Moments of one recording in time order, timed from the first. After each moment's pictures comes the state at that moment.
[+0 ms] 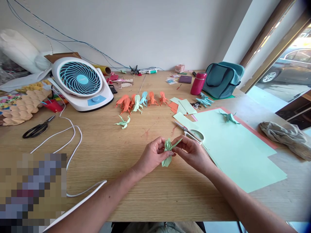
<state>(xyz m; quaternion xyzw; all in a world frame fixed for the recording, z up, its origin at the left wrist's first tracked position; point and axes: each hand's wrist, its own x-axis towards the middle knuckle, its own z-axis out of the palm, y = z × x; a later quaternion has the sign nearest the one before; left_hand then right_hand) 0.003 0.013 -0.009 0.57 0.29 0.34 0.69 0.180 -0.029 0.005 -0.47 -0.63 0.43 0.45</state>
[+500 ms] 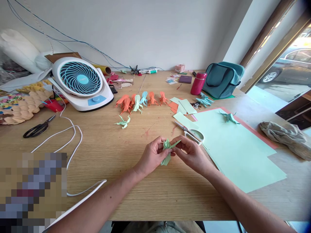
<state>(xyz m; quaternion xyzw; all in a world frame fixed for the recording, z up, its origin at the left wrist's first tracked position) 0.001 0.012 -0.012 0.60 0.30 0.36 0.65 0.175 -0.030 0.006 -0.46 -0.63 0.42 0.47</state>
